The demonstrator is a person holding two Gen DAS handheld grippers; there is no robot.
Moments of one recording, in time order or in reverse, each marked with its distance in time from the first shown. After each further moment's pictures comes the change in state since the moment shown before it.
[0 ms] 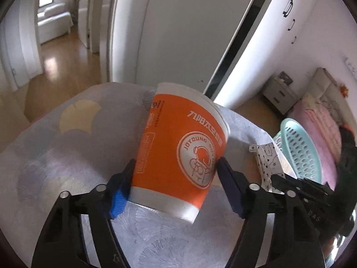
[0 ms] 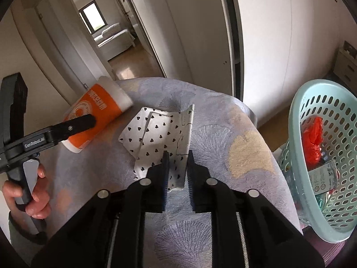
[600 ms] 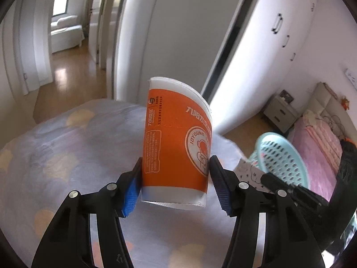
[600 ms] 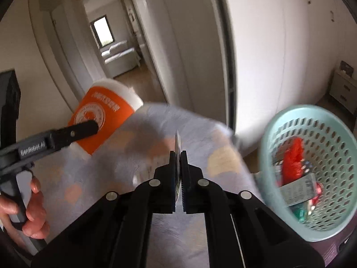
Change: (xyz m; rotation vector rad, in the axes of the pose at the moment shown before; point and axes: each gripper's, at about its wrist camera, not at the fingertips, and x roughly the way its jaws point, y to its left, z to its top) left arm -0.060 -0.076 -0.017 -0.030 -0.145 0.020; right arm -0.078 -0.008 -0.015 -0.043 -0.194 -0.010
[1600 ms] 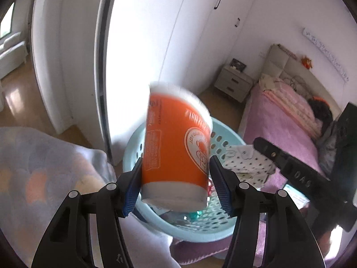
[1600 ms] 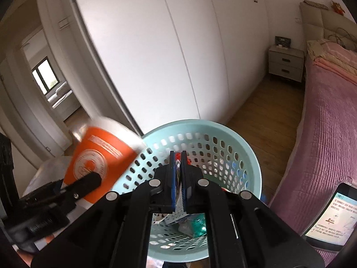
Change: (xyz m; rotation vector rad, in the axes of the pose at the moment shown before) left arm 0.111 -0.234 -0.022 0.224 0.101 -0.232; right arm -0.079 -0.219 0.006 0.306 -0.093 -0.278
